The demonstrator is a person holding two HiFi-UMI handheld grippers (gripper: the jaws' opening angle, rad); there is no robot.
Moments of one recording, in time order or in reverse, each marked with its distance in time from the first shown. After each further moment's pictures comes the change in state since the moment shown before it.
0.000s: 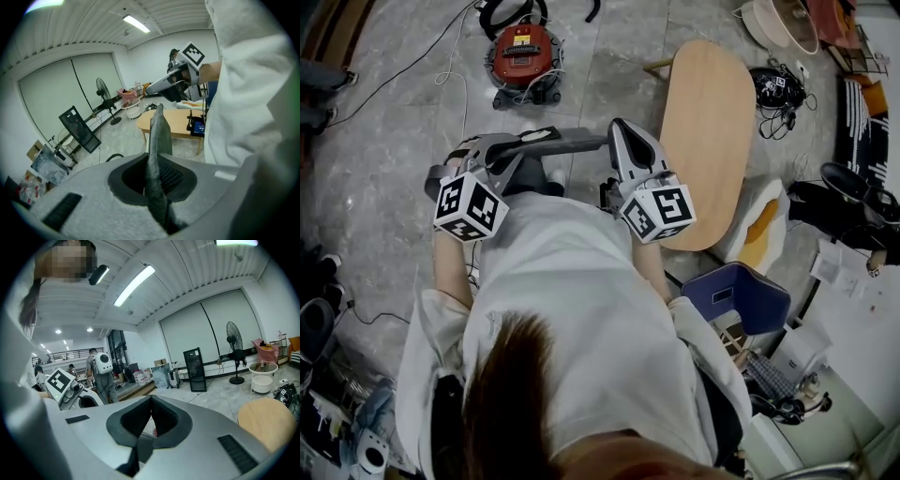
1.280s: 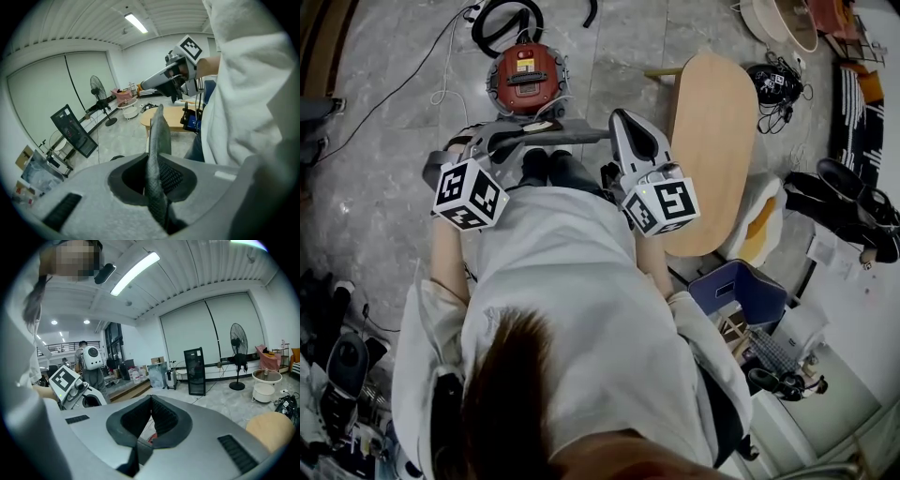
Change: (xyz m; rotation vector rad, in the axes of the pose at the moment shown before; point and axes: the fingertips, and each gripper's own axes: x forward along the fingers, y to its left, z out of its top) left arm 0.042 0.178 -0.057 0.060 -0.024 -0.110; right arm 0.179 -0.020 0.046 -0.054 0.041 -0.055
